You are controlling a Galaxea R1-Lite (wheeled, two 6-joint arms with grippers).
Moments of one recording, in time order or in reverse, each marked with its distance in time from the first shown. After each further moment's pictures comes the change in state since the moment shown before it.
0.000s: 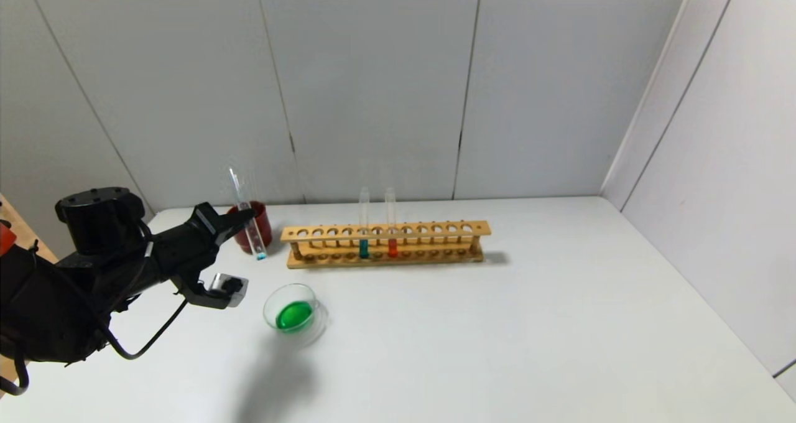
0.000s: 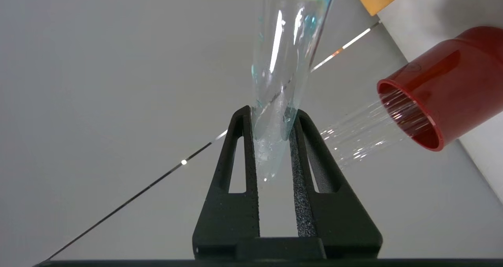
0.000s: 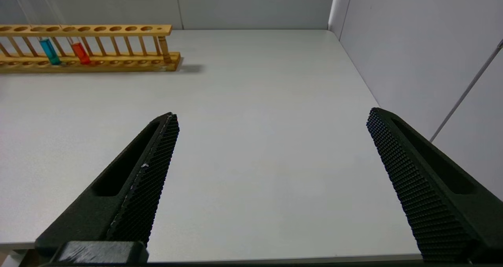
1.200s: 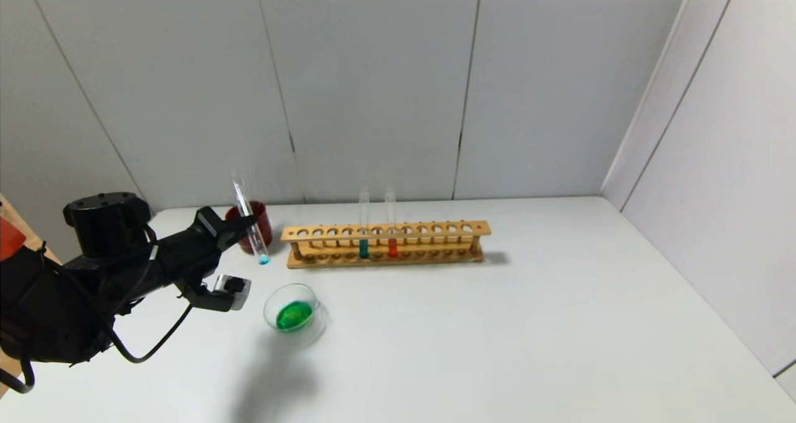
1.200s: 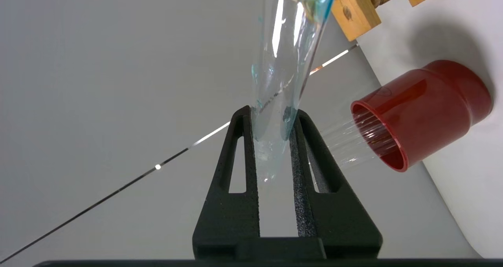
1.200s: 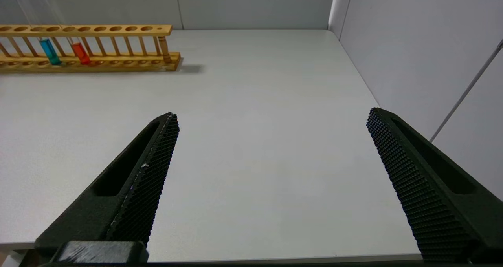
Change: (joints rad) left arm 0.000 0.021 0.002 0.014 -0.007 -0.094; right arm 0.000 0.000 0.000 0.000 0.000 0.000
